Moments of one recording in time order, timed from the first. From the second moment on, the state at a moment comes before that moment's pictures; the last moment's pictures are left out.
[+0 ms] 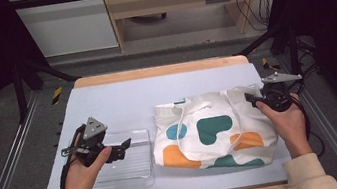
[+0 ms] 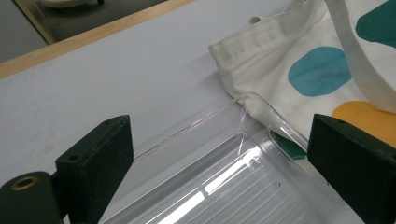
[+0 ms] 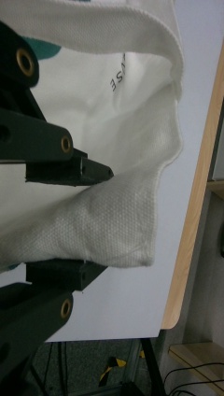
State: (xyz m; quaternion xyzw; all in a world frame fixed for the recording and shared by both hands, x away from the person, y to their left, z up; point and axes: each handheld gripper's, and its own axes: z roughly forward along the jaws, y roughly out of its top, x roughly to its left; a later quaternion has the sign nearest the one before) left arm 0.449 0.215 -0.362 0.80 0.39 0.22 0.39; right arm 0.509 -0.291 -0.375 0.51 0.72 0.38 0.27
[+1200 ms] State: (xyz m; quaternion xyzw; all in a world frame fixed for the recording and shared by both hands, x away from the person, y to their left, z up) left arm 0.456 0.183 -0.356 0.83 0.35 0.22 0.38; right arm 0.406 -0.261 -0.373 0.43 0.71 0.47 0.28
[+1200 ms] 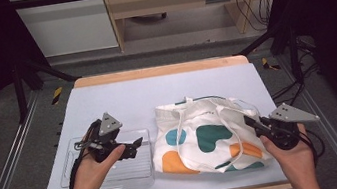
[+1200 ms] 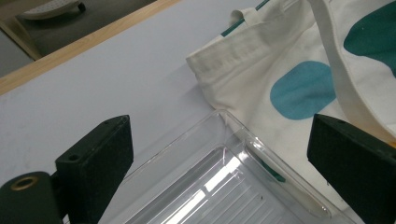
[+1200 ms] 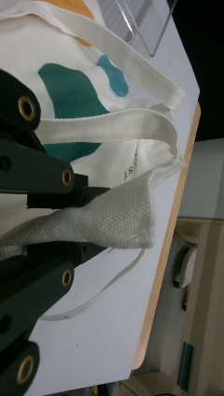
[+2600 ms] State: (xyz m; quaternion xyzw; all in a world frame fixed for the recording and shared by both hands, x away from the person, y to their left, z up) left arm 0.507 0.069 -0.336 0.88 0.23 0.17 0.37; right arm 0.364 -0.274 -0.413 0.43 0.72 0.47 0.26
